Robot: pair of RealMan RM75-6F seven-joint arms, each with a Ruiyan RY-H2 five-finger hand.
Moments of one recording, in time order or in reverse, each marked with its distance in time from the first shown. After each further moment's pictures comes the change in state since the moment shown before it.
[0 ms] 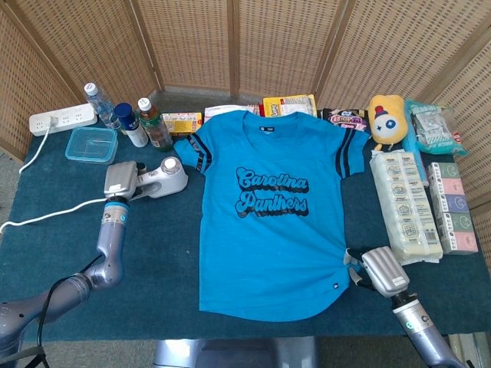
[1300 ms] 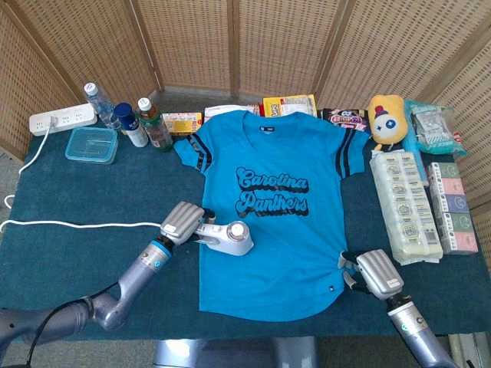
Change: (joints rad) left arm 0.032 0.021 0.206 -0.338 0.521 0.047 -0.269; right arm 0.003 0.015 -0.004 -0.076 0.011 -0.038 0.001
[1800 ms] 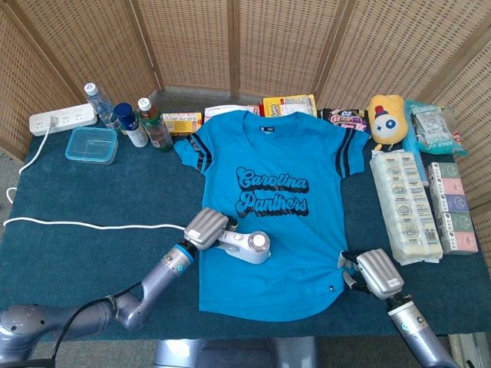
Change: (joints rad) left arm -0.067 -0.124 -0.016 0.078 0.000 -0.028 0.080; right arm 0.003 0.002 0.003 0.004 -0.008 0.006 0.018
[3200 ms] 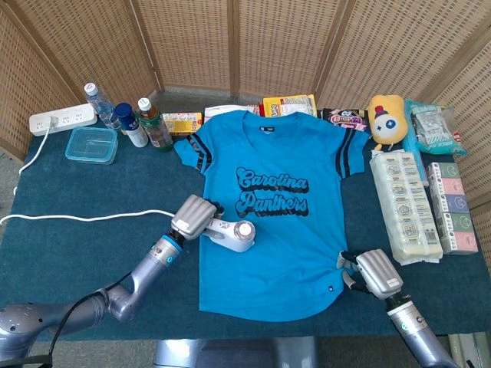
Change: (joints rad) left arm 0.001 0.018 0.026 0.107 0.072 0.080 0.042; right arm 0.000 -0.008 -0.003 0.014 -0.001 0.002 0.026
